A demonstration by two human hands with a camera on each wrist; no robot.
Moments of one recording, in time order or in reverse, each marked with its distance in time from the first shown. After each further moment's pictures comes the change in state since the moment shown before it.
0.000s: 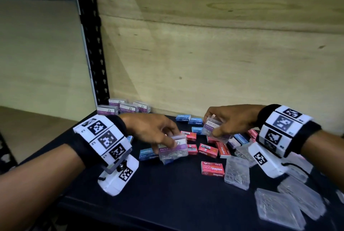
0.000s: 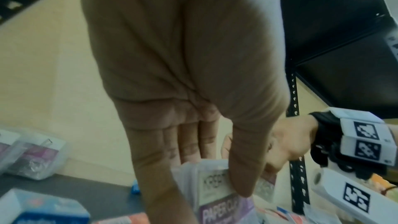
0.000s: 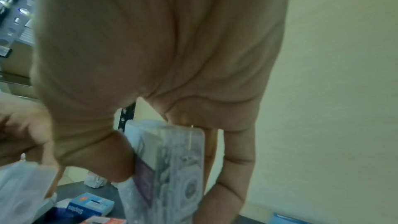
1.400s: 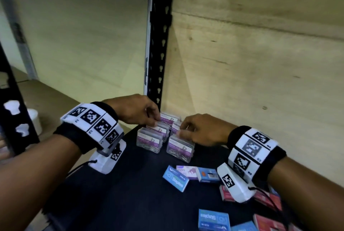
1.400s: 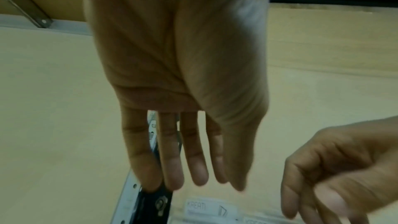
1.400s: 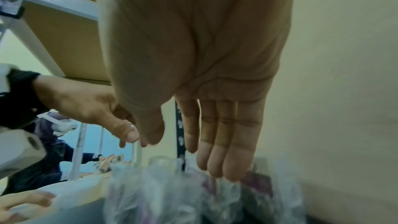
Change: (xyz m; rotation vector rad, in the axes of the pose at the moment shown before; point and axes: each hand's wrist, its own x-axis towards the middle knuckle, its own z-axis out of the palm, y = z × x) left_hand -0.027 -0.198 -0.136 0.160 0.437 -0.258; right_hand 0.201 -0.169 0.004 -0.144 0.082 -0.347
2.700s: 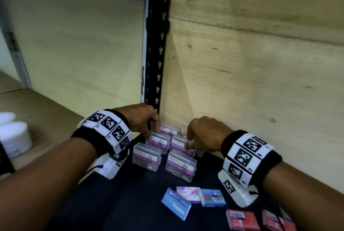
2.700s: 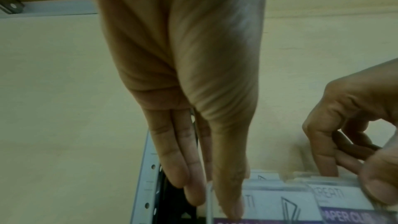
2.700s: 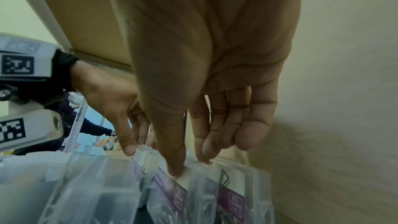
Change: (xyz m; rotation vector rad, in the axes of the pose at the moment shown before) left_hand 0.052 -0.016 0.002 0.020 -0.072 -0.020; right_hand 0.034 0.008 -0.010 -0.240 0.063 0.113
